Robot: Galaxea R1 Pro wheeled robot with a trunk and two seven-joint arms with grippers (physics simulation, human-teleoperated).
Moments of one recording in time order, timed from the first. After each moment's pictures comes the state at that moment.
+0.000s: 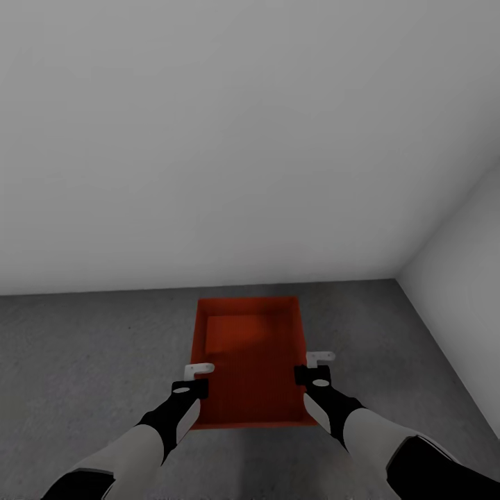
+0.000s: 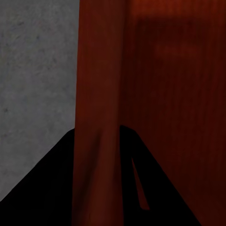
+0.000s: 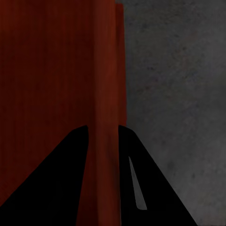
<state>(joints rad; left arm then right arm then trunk) -0.74 -0.15 -0.03 -0.26 0.07 0.09 0.28 -0.83 0.09 0.68 -0.17 -0.59 -0.07 -0.31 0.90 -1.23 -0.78</state>
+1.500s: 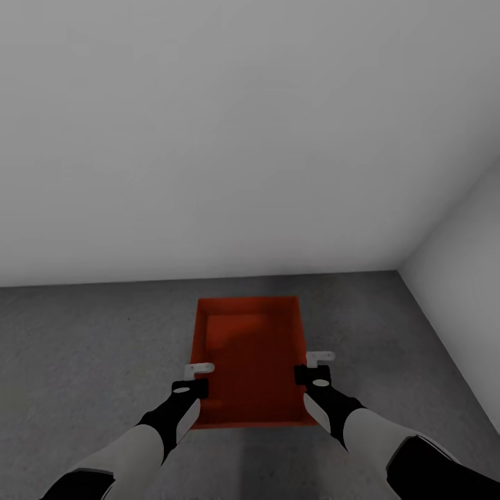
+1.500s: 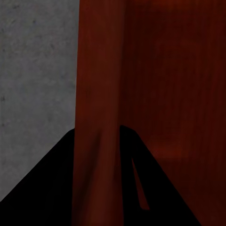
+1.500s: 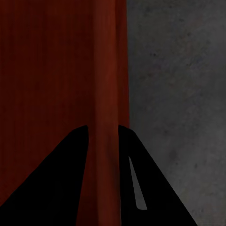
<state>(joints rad) -0.74 -0.15 -0.03 -0.26 0.07 0.09 0.28 -0.83 0.09 0.67 -0.17 -0.59 -0.07 -0.31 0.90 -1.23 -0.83</state>
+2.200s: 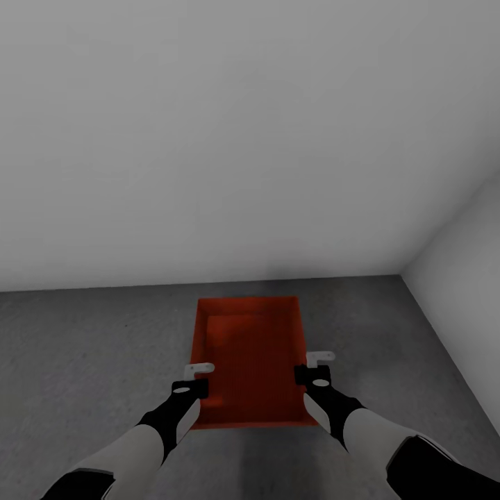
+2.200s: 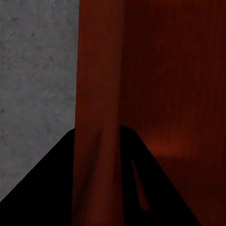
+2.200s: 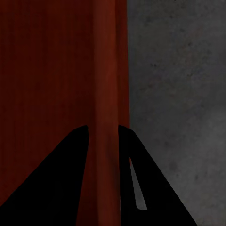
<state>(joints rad) -0.74 -0.15 -0.03 -0.26 0.07 0.09 0.28 -0.83 0.09 0.68 -0.17 -0.59 -0.07 -0.31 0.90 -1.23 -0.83</state>
